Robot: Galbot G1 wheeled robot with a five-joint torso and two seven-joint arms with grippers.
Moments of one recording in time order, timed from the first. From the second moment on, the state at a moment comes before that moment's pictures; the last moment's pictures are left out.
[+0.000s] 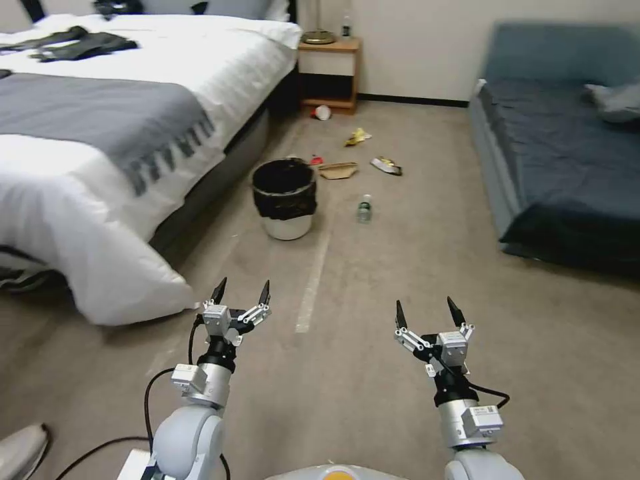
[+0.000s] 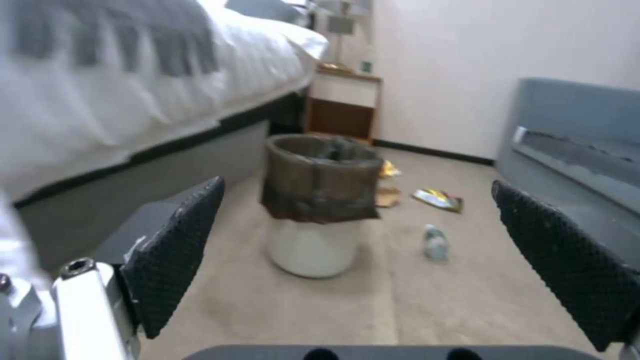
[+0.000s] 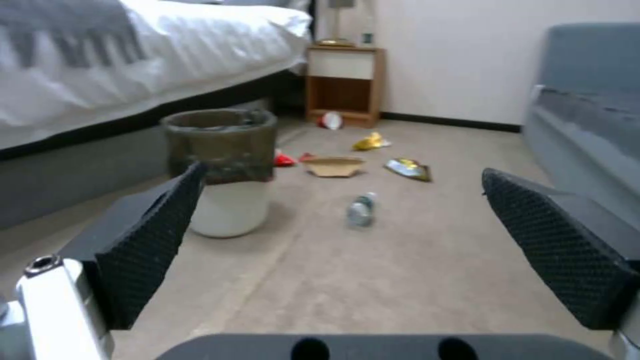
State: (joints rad) left arm 1.52 -1.41 -0.50 -1.89 -0.30 -0.27 0.10; right arm -1.71 1.61 0.52 2.01 -0.06 0.29 -0.08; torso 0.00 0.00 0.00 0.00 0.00
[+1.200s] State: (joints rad) left arm 1.52 -1.40 -0.50 -1.88 -0.32 -0.29 0.10; right arm -1.68 1.61 0.52 1.97 -0.06 0.29 -0.11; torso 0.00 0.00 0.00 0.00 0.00
